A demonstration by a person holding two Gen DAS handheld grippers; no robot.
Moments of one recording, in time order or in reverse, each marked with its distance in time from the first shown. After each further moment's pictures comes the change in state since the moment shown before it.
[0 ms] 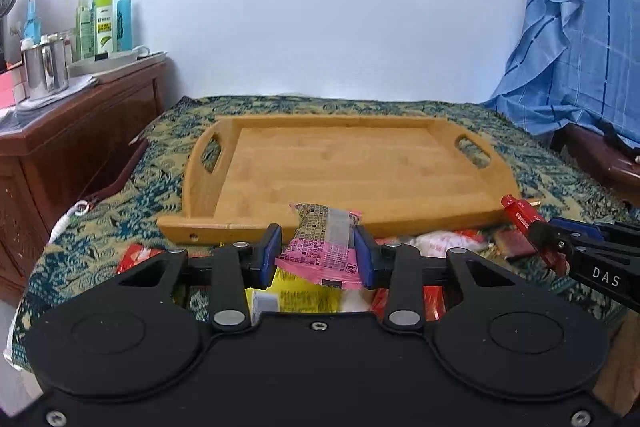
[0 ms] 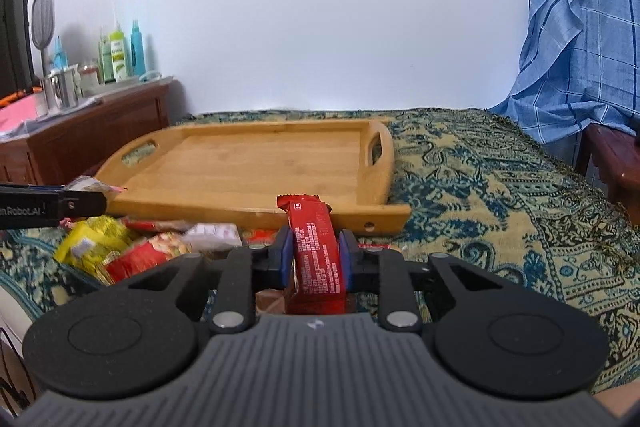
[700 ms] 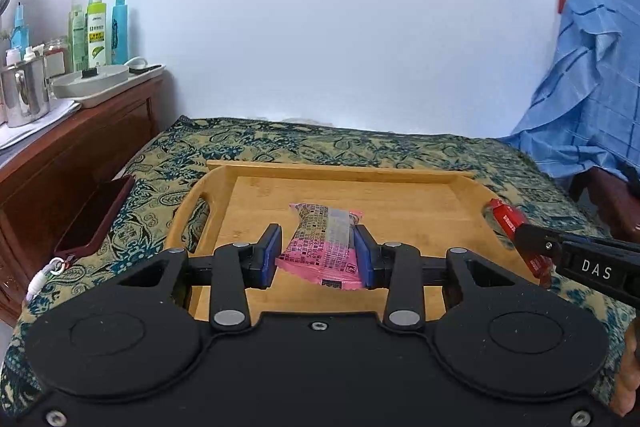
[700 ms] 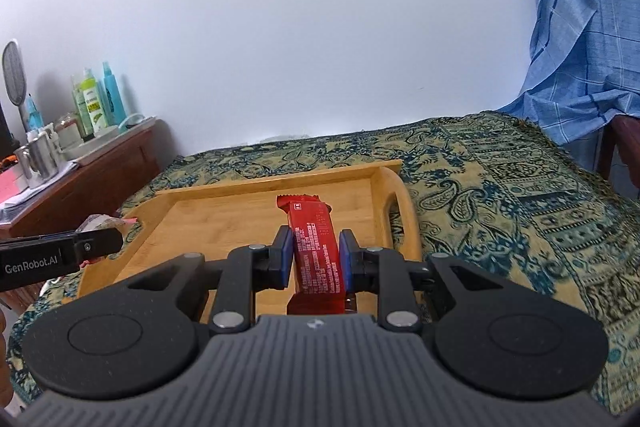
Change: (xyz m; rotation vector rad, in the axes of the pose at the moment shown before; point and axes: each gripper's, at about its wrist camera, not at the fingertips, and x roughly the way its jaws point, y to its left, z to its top) left arm 0.076 0.004 0.082 -0.066 0.012 0.026; right arm 0.077 -0.011 0.076 0.124 0.030 0.018
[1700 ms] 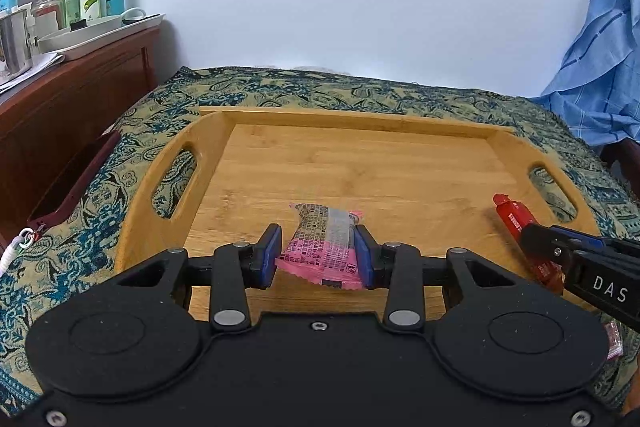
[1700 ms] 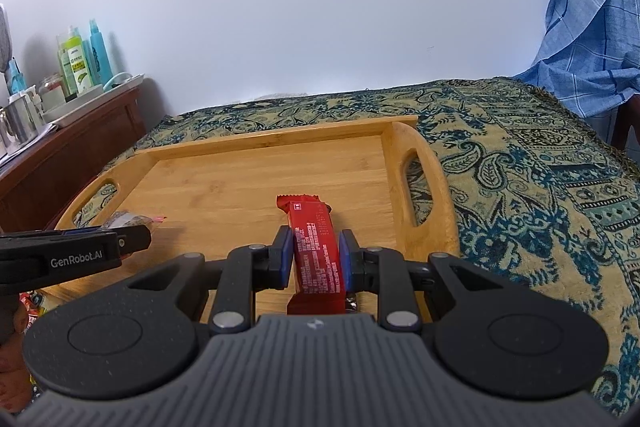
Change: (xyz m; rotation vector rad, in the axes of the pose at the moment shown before) left arm 0.073 0.002 -0.025 0.002 0.124 0.049; right arm 0.051 0.006 -0.017 -0.020 0.100 -0.014
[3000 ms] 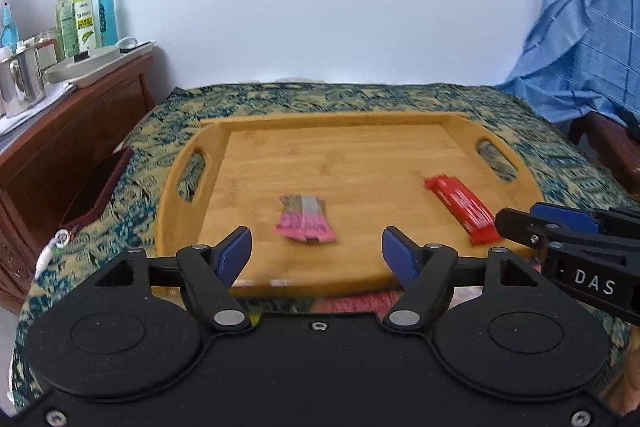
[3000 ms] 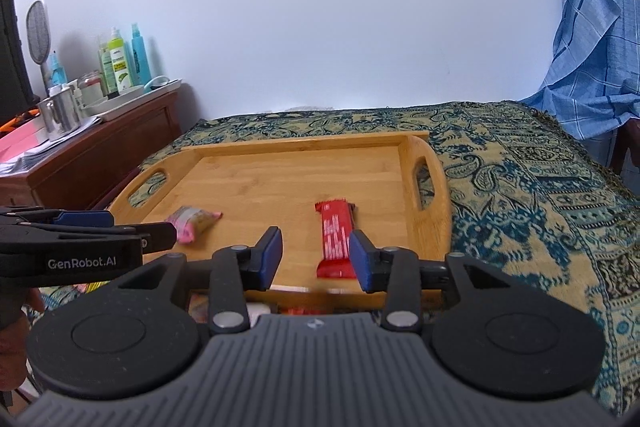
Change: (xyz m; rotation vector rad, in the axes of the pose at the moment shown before) left arm -0.085 -0.013 -0.022 0.092 -0.021 -0.041; right arm -0.070 0.016 -0.017 -0.062 -0.050 0.051
